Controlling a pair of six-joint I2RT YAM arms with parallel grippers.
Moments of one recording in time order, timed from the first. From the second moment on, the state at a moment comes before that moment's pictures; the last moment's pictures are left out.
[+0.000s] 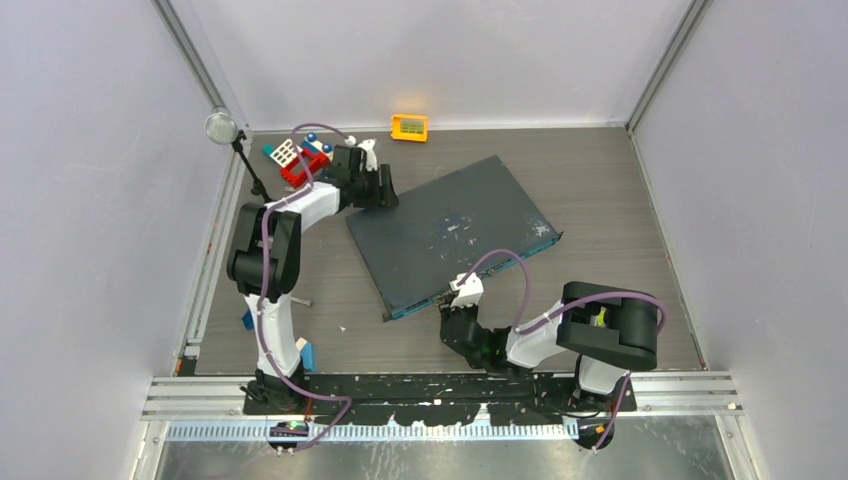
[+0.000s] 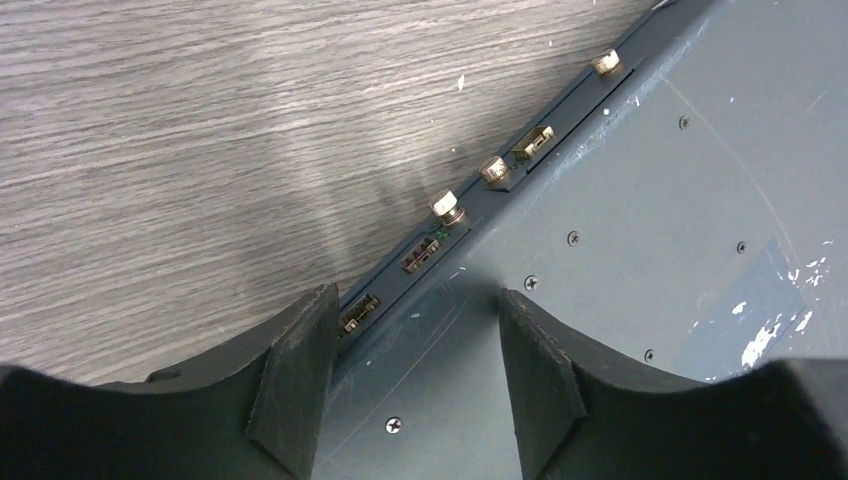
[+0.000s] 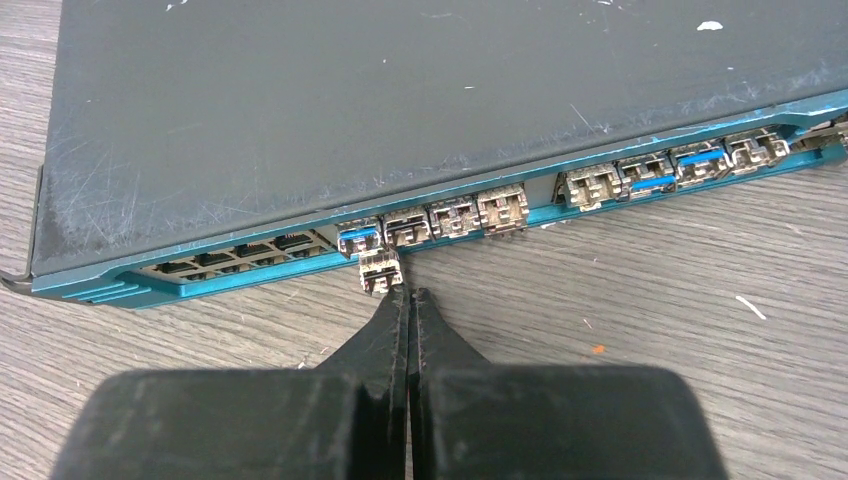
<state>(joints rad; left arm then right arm) -0.28 2.01 1.38 -0.17 0.25 -0.26 1.27 1.67 0.41 0.69 0.83 0.65</state>
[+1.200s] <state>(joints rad) -0.25 1.95 1.28 -0.05 0.28 -0.29 1.16 1.35 0.21 0.76 0.77 0.63</state>
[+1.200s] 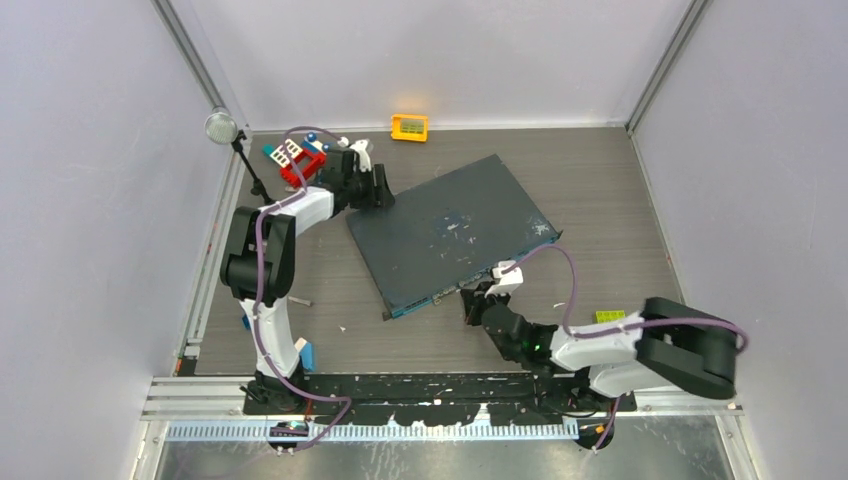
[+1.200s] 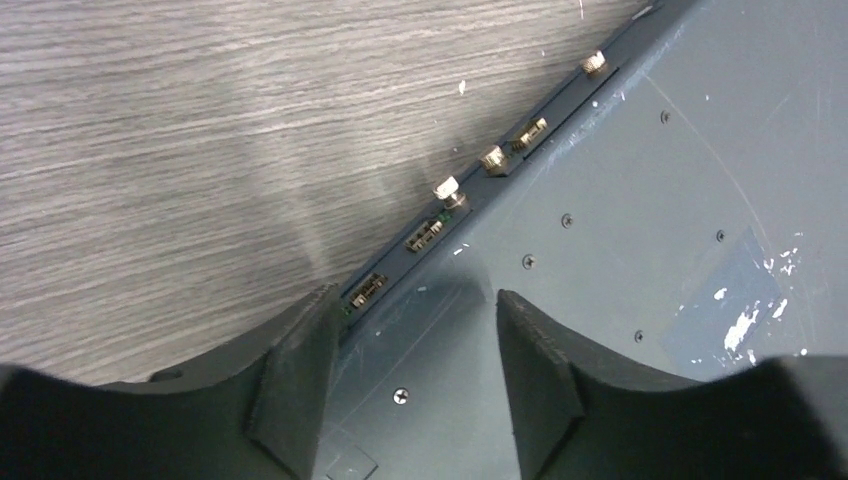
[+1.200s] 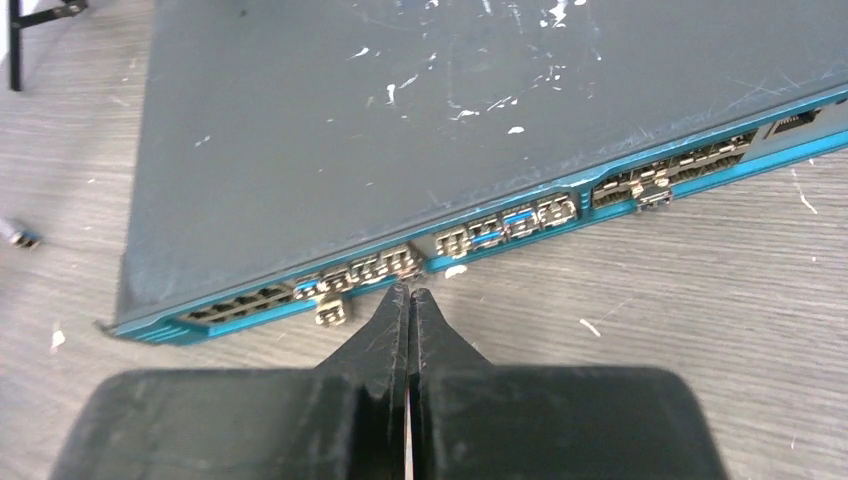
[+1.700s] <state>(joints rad) -0.21 1.97 1.34 -0.17 0.20 -0.39 1.17 0.97 0.21 0.18 0.68 0.77</state>
